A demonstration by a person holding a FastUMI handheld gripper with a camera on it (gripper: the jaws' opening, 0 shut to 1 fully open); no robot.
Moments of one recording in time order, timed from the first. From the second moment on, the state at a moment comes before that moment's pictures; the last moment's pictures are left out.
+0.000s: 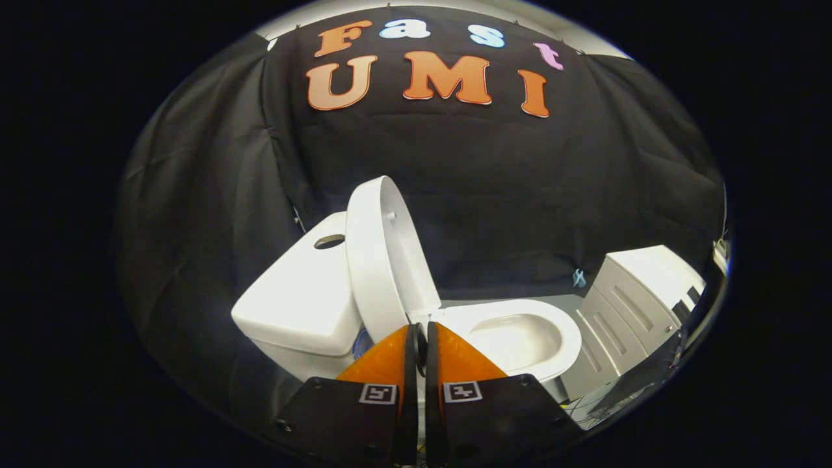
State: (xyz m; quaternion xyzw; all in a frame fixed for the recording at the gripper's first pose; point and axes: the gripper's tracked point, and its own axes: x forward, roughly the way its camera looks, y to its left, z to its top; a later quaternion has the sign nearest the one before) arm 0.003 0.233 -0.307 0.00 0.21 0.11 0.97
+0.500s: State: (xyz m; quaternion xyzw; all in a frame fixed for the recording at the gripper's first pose) arm 0.021 0.185 -0.219 0.03 0.14 0.12 0.98
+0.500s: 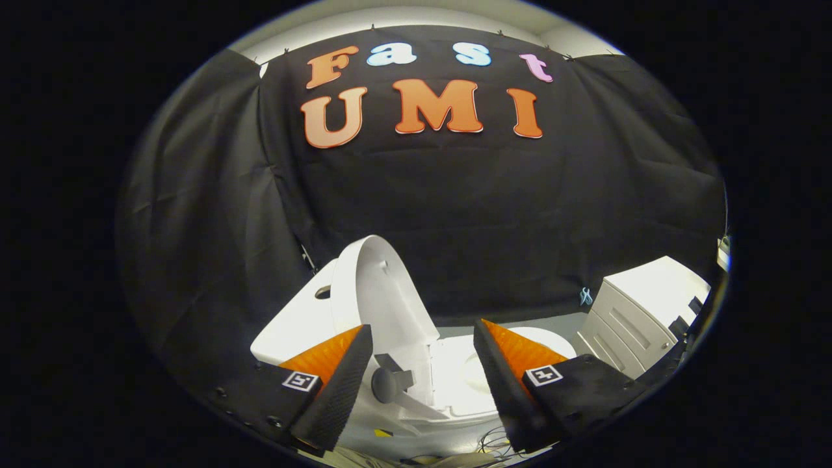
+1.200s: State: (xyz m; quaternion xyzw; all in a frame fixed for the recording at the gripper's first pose) arm 0.057 0.065 -0.076 0.05 0.04 0.11 0.99
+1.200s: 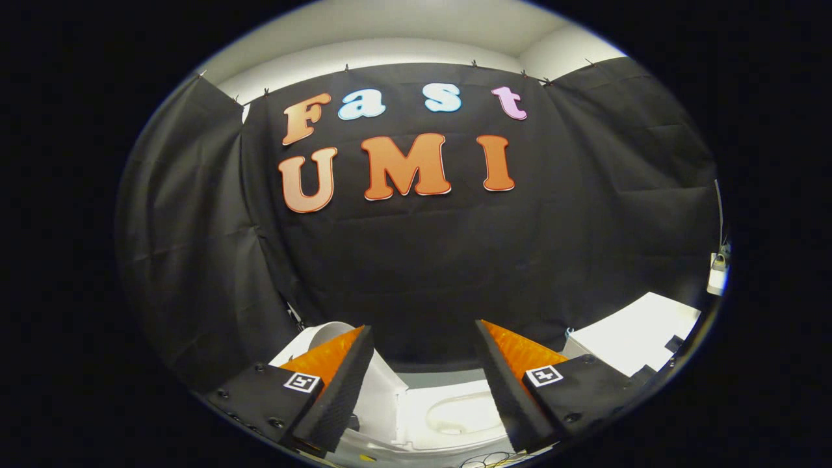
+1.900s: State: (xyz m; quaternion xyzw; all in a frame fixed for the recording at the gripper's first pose) arm 0.074 -0.014 0.004 0.06 -0.01 0.09 0.99
